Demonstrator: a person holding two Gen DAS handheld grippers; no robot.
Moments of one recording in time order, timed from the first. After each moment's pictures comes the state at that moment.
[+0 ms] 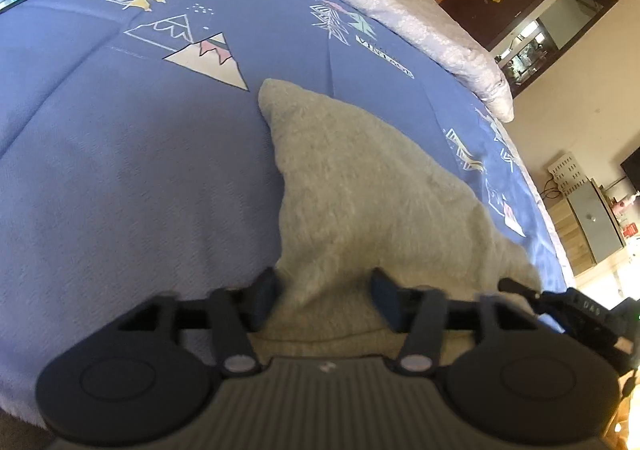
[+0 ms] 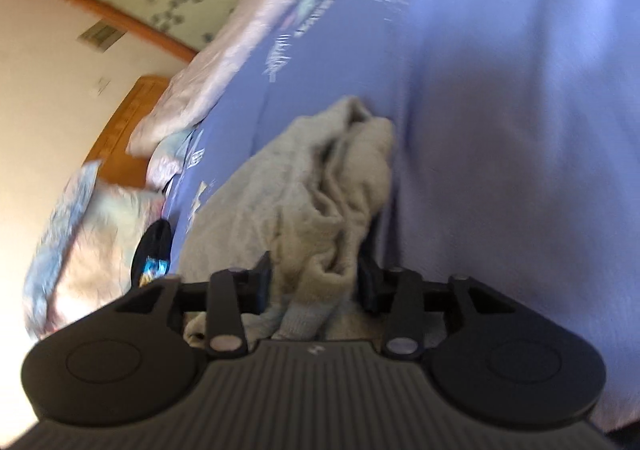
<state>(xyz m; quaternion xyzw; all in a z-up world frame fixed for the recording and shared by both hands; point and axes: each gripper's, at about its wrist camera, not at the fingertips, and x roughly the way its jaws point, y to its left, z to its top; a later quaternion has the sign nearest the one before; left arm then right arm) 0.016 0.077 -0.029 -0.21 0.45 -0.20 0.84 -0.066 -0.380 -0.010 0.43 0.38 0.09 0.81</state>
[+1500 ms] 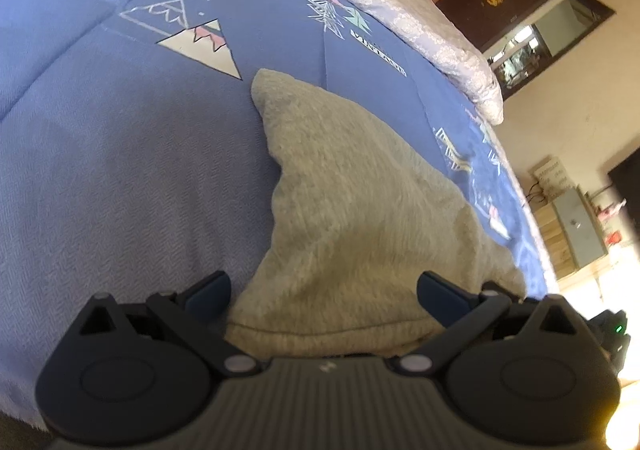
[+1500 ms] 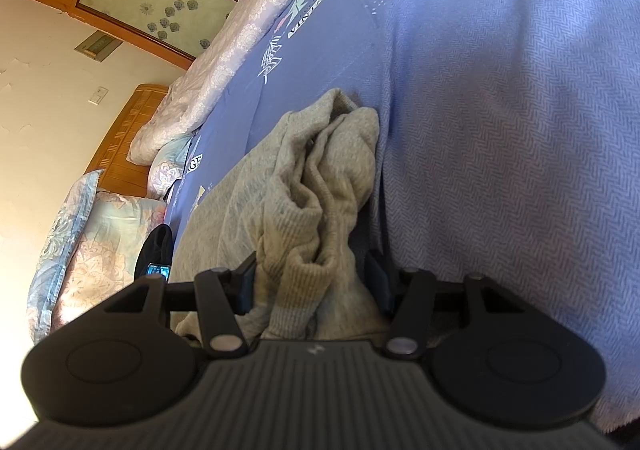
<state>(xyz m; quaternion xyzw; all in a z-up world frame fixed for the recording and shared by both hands) 0.019 0.081 -0.035 -0.25 0.46 -0.22 0.82 -0.073 -0.365 -0.013 0.43 0.37 0.09 0.81</state>
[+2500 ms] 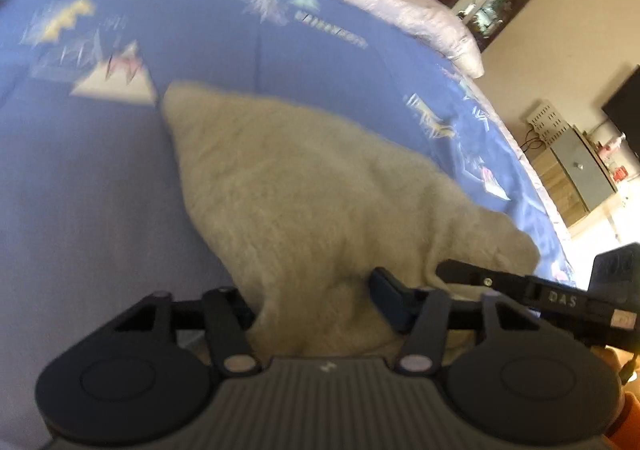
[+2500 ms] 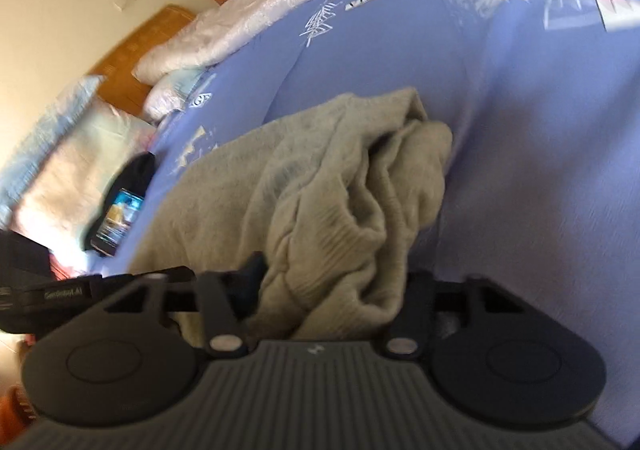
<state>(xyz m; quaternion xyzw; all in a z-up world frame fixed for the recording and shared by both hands) 0.044 0.017 -0.016 -0.14 0.46 -0.27 0.84 -0.028 -0.312 0.002 0.27 0.40 0.14 0.86</state>
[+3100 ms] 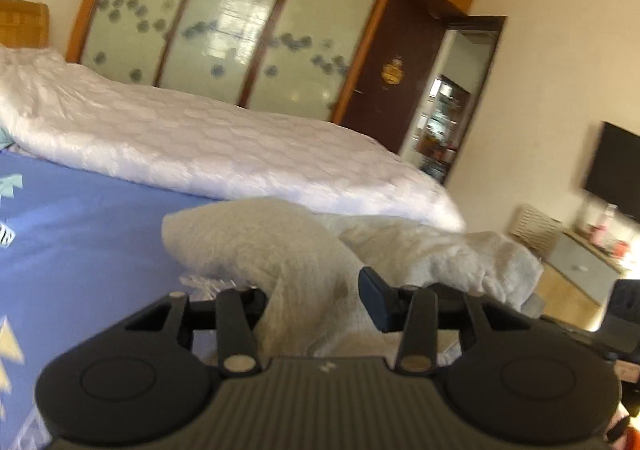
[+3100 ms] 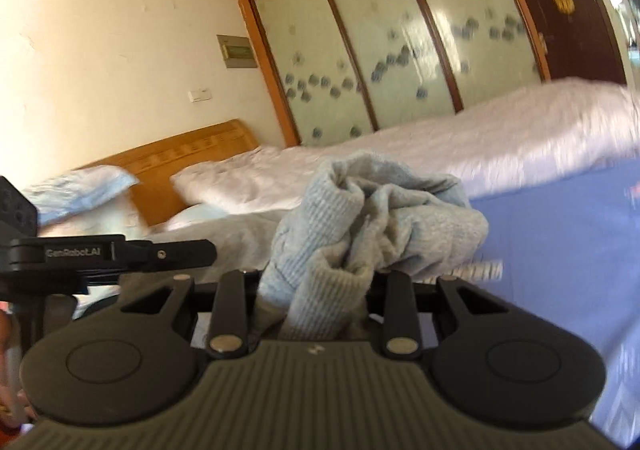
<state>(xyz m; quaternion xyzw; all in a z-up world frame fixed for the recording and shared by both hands) 0.247 -0.044 0.120 -0.11 0.22 -0.27 0.93 0.177 -0.303 0.123 0.14 0.14 0.17 0.96</state>
